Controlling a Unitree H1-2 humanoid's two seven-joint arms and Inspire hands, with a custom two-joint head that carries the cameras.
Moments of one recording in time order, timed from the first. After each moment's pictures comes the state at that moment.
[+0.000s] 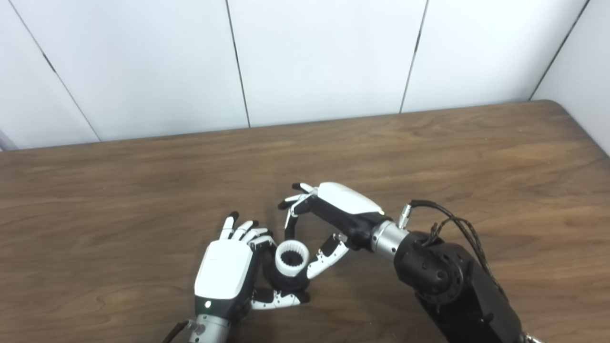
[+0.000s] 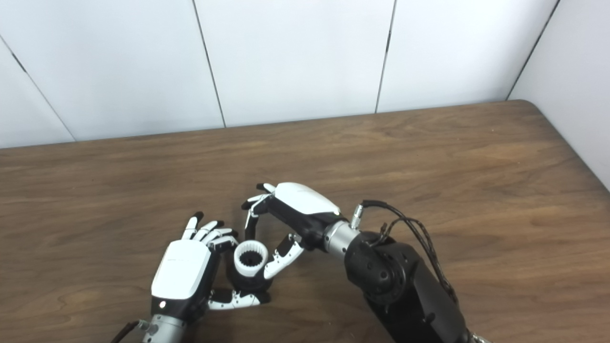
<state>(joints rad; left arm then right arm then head) 0.06 0.18 -0.47 -0.19 1.14 0.12 0.10 -0.27 -0.23 0.42 -0.45 -0.73 0.42 0.61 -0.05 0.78</state>
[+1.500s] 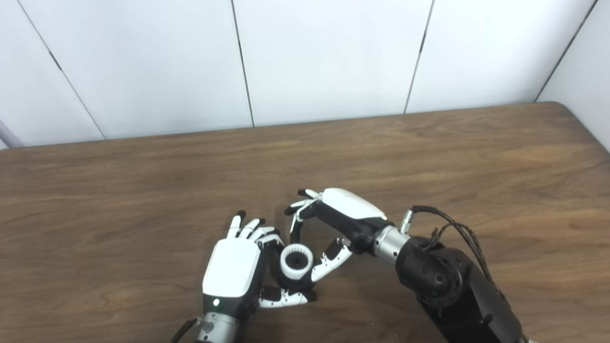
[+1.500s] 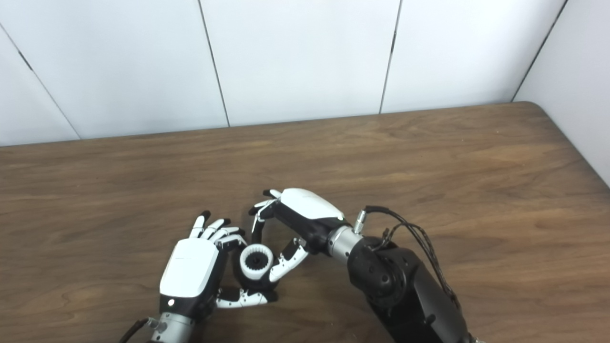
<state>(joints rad) 0.05 0.17 -0.49 -0.19 1.15 0.14 0.10 -0.26 -0.24 0.43 -0.41 -0.72 0.39 0.58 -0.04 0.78</state>
